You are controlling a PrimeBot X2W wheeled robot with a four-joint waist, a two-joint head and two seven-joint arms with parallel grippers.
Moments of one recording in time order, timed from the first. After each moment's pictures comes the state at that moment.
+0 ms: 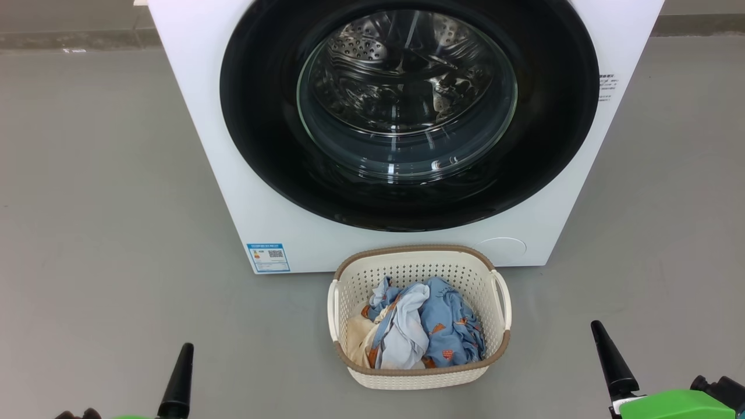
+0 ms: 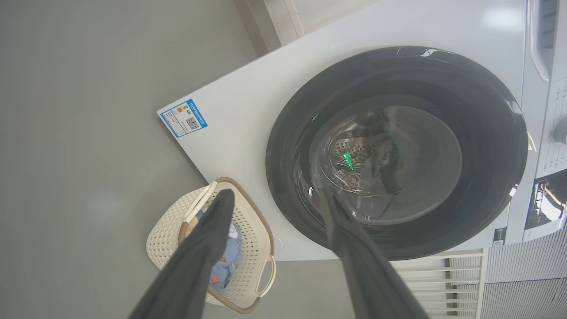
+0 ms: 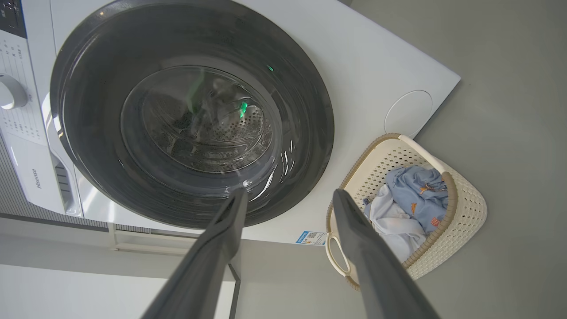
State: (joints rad) left arm 0.00 0.02 0.02 0.27 -1.29 -0.12 0.00; right arm -0.02 -0.08 -0.04 0.33 1.31 0.13 0.00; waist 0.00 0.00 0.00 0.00
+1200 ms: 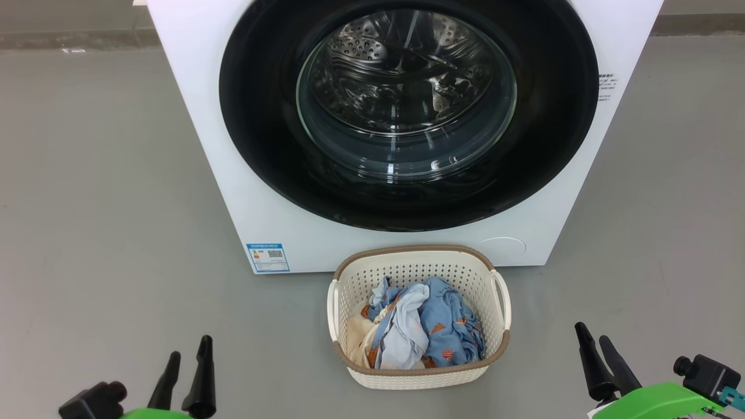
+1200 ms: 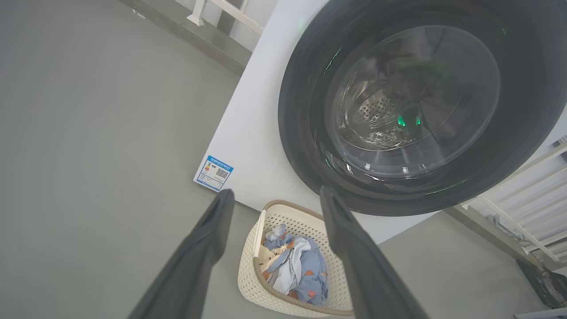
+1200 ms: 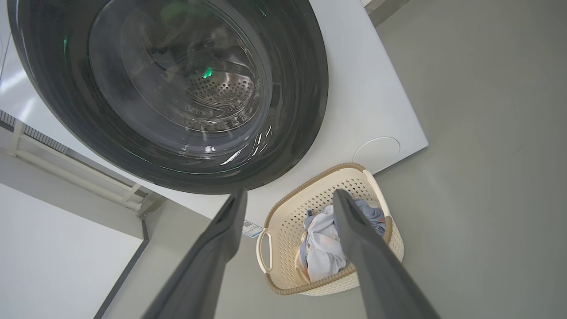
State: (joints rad) left arm 0.00 0.04 -0.05 0.23 -0.72 -0.12 -0.11; right arm -0.04 -0.13 0.01 0.37 0.87 0.13 -0.11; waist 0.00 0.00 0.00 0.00
